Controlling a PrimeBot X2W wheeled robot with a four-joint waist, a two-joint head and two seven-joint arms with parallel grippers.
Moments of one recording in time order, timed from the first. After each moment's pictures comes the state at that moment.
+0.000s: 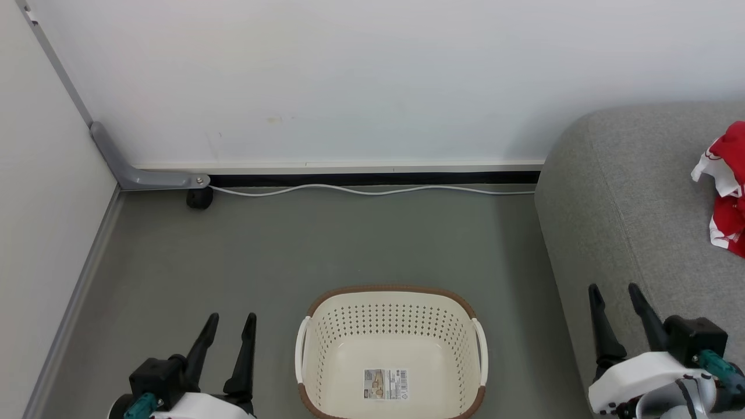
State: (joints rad) left arm -0.02 0.05 -0.07 0.34 -0.27 -0.13 -0.26; right arm -0.14 -0.07 0.01 0.44 0.20 0.13 -0.25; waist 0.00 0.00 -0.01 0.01
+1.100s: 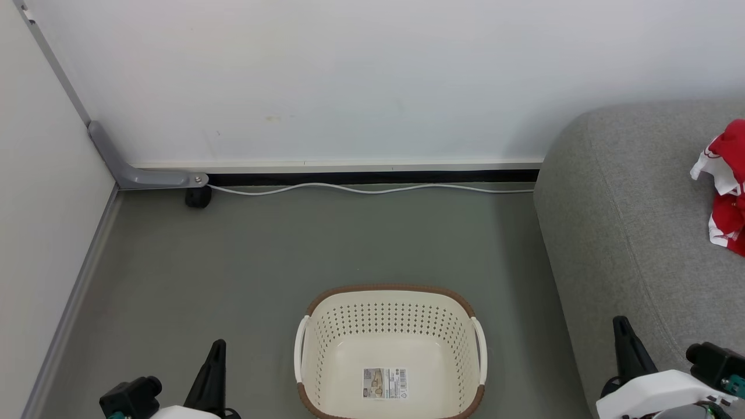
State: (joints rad) left arm 0.02 0.03 -0.05 0.38 -0.56 -0.13 -0.17; right arm -0.08 -0.05 -0.02 0.46 0.50 0.13 -0.17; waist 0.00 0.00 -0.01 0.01
